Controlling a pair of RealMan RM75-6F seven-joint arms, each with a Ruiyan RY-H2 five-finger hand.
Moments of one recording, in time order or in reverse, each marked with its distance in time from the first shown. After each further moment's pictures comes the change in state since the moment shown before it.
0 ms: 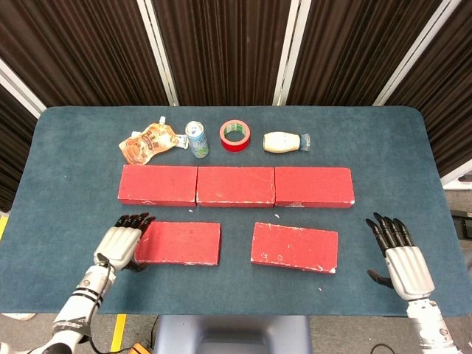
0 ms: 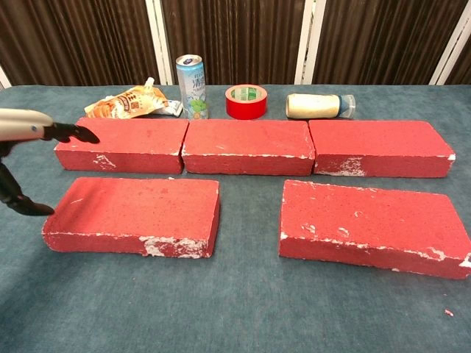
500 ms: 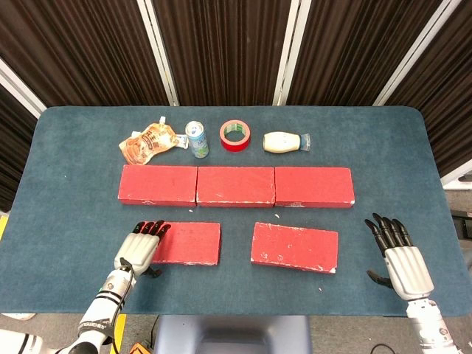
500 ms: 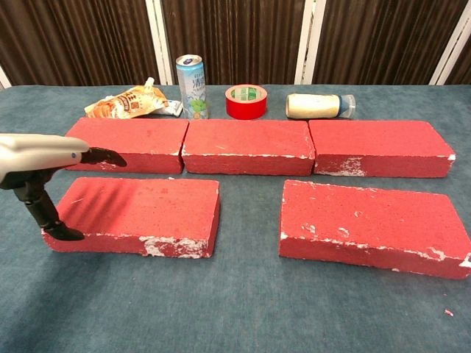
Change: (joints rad) left arm -0.082 -0.166 -0.004 0.020 -0.127 0.109 0.105; right arm 0.002 0.002 -0.002 -0.001 0.001 -0.004 0.005
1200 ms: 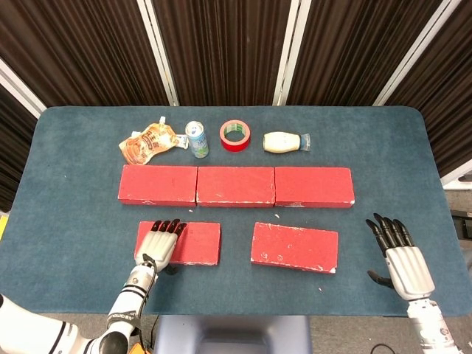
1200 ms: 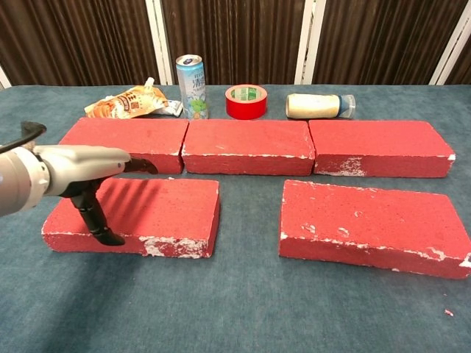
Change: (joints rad) left arm -0.093 -0.176 -0.065 0.119 -0.130 0.045 0.055; right arm 0.000 0.006 0.000 -0.006 0.009 -0.005 0.006
